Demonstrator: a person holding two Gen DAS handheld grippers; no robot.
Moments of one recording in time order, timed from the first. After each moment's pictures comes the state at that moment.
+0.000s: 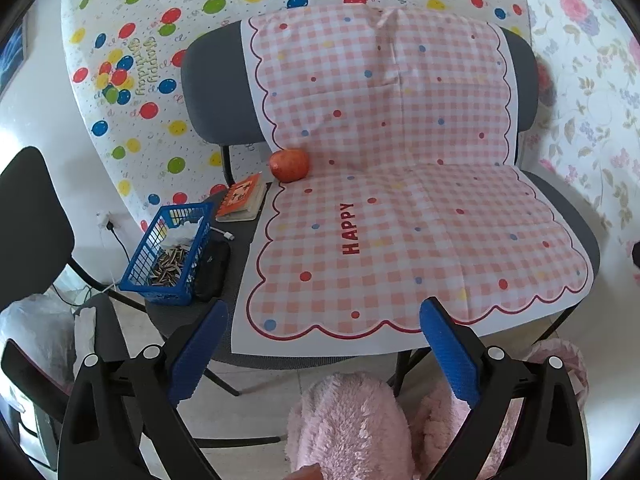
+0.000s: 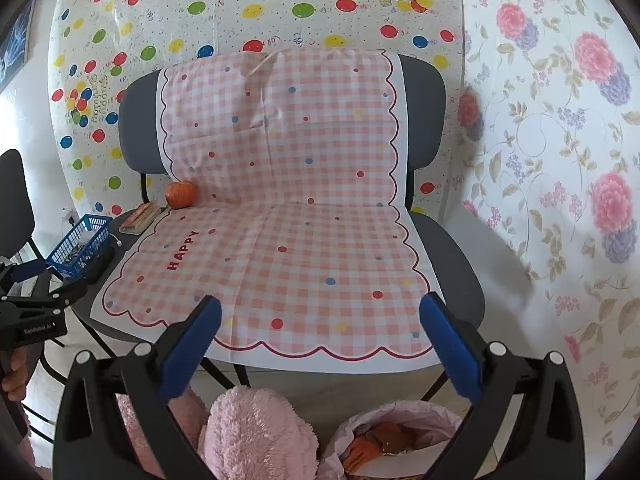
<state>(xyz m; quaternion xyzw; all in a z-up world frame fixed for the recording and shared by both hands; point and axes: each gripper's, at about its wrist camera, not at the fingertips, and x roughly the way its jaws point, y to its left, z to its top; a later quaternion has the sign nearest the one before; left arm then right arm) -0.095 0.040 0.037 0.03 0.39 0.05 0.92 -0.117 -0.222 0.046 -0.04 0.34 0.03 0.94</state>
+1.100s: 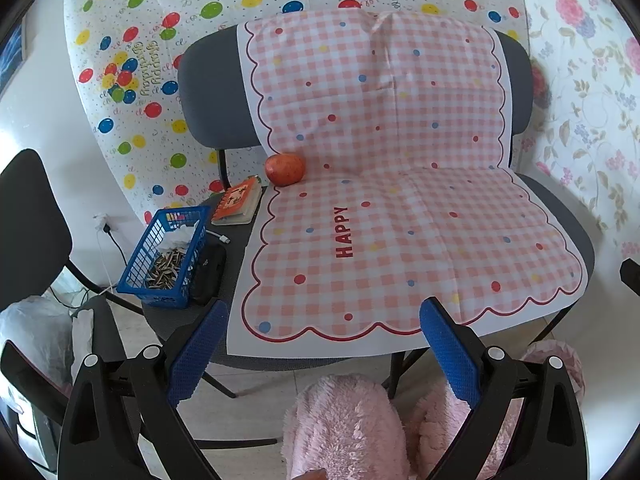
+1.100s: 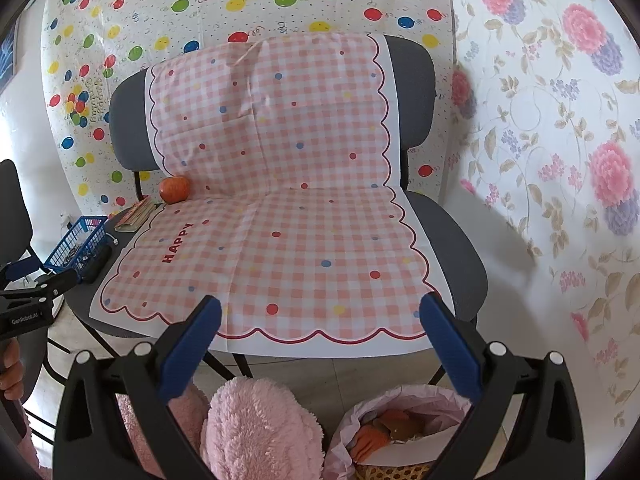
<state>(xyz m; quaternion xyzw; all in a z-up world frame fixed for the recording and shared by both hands) -0.104 0.030 0.041 0.03 0.39 0.05 0.92 -0.119 -0.238 0.032 -0.02 0.35 0.03 0.94</state>
